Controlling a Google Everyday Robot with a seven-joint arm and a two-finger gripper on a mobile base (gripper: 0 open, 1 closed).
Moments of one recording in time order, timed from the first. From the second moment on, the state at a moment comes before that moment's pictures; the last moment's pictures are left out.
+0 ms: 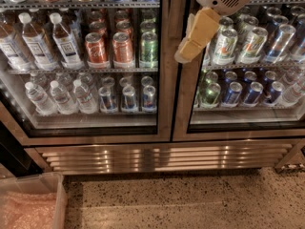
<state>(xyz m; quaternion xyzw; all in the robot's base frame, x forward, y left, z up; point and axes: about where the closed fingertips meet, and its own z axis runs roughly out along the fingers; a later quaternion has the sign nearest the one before) 0.554 -0.062 1.027 -0.64 0.68 0.07 0.34</state>
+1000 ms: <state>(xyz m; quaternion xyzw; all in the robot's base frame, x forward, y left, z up) 0.572 -0.061 1.030 -0.64 0.68 0.05 0.35</state>
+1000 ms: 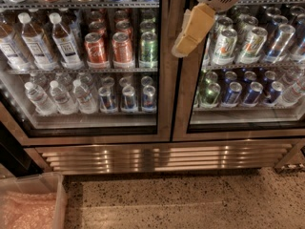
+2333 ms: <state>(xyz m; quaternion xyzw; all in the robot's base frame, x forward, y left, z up) 0.580 -0.057 1.022 -0.66 0.67 0.07 0.34</state>
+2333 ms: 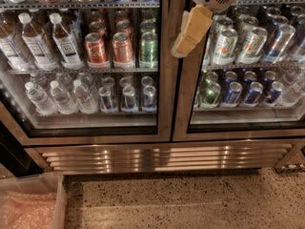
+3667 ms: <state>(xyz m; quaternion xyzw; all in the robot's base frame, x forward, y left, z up) 0.585 -0.060 1.014 -0.67 0.66 0.07 0.33</state>
